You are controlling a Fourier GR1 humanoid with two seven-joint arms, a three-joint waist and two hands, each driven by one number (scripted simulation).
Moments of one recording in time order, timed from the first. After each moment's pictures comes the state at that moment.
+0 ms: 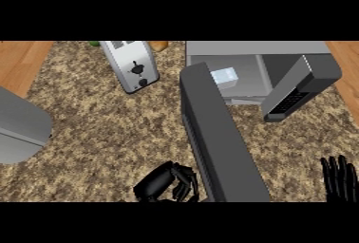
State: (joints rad) left arm -0.08 0.03 -0.56 -1.28 -0.28 -0.19 -0.35; right arm 0.33 -0.13 -0.18 -1.43 -0.19 0.28 -0.78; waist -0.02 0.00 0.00
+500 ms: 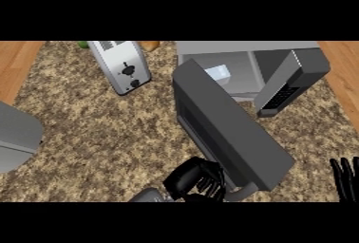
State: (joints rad) left arm -0.37 0.01 -0.87 -1.06 -0.02 0.14 -0.31; right arm 0.42 -0.16 -0.15 -1.69 -0.26 0.35 -0.65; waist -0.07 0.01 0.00
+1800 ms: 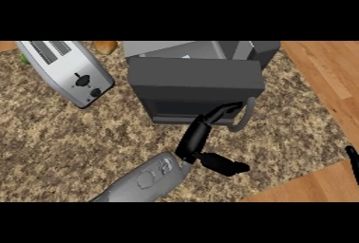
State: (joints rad) left arm -0.70 0.00 -0.89 -0.99 0.46 0.53 -0.44; right arm 0.37 -0.27 -0.15 -1.91 -0.40 0.44 -0.51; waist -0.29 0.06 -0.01
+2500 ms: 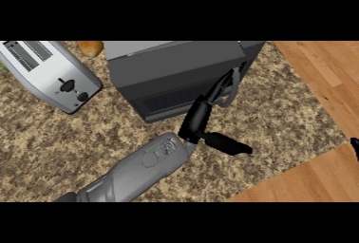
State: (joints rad) left arm -0.86 0.00 -0.87 -0.89 0.60 0.59 -0.49; right arm 0.31 -0.34 -0.15 -1.94 -0.51 0.50 -0.45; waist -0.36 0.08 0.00
